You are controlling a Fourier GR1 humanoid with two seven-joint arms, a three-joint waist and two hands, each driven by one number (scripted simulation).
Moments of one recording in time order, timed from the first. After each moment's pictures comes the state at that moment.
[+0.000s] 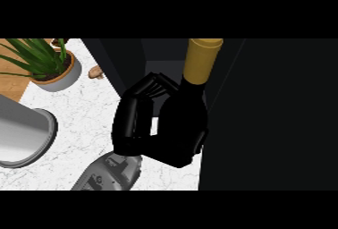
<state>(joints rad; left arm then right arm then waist) -0.44 0.00 -0.46 -1.70 0.12 0.56 0.10 -0.07 -0.07 -0.01 -2.47 -0.16 0.17 0.64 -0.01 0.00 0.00</state>
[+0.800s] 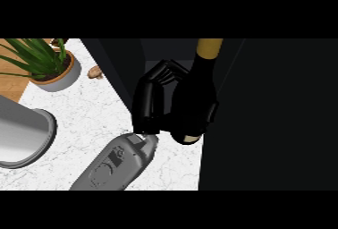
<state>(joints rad) -0.59 0.00 -0.48 -1.47 0.24 0.69 -0.04 -0.03 -0.06 0.02 -2.47 -0.16 0.19 0.61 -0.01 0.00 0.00</state>
